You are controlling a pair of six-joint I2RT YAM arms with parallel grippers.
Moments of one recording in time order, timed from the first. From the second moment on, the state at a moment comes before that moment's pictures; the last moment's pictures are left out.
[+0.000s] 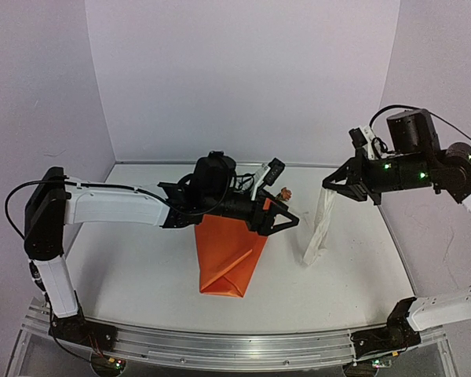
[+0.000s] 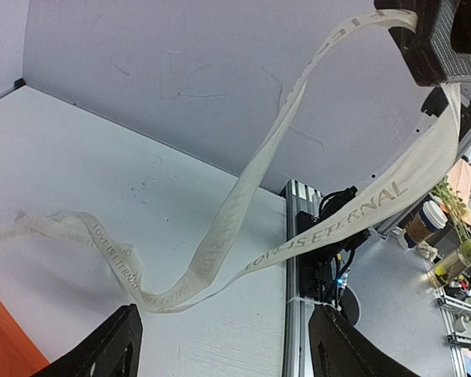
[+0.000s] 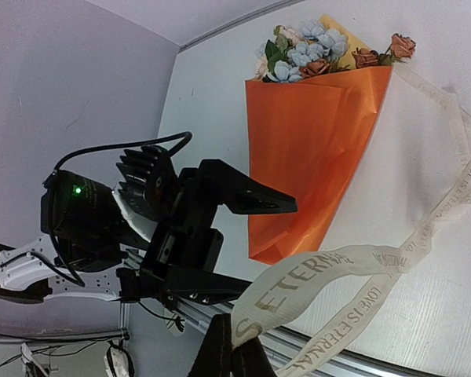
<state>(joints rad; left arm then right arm) -1.04 1.84 1.36 0.23 0.53 -0.28 0.74 1.10 1.44 -0.94 -0.17 0.86</state>
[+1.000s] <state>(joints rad) -1.10 1.99 1.51 0.41 0.75 -0.11 0.74 1.19 1.52 -1.03 -0.13 1.01</state>
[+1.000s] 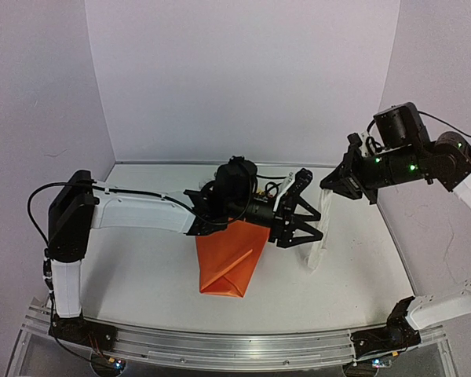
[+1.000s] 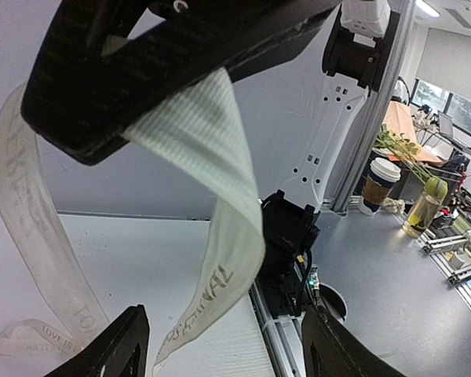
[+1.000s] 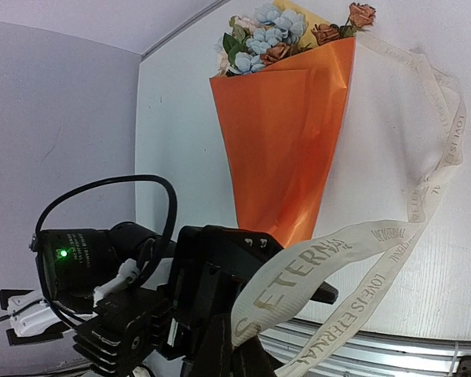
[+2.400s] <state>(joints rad) -1.11 1.64 1.45 0.43 0.69 -0.40 0.56 1.17 1.68 -1.03 -0.02 0.68</state>
